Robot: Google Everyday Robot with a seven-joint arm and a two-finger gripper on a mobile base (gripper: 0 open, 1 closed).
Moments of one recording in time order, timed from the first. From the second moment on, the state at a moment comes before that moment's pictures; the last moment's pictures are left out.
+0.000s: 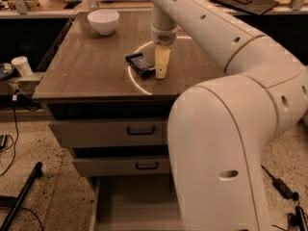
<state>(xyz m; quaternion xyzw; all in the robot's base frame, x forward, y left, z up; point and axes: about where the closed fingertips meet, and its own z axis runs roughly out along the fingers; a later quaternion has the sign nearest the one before) 0.764 -0.048 0.823 -0.66 0.74 -0.09 0.11</state>
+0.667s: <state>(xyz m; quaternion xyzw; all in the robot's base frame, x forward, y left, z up) 0.758 -0.005 0.843 -0.69 0.71 -0.08 0.12</state>
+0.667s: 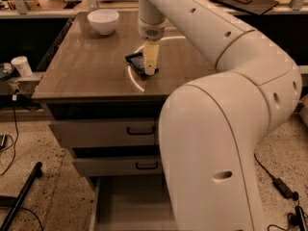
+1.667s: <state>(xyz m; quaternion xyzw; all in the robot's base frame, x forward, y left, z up) 0.761 0.006 0.842 -0.65 0.74 -0.14 0.08</state>
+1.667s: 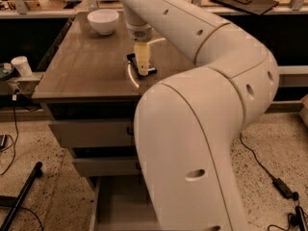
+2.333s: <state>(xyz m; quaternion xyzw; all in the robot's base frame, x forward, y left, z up) 0.765 0.012 0.833 -0.64 0.75 -0.15 0.05</state>
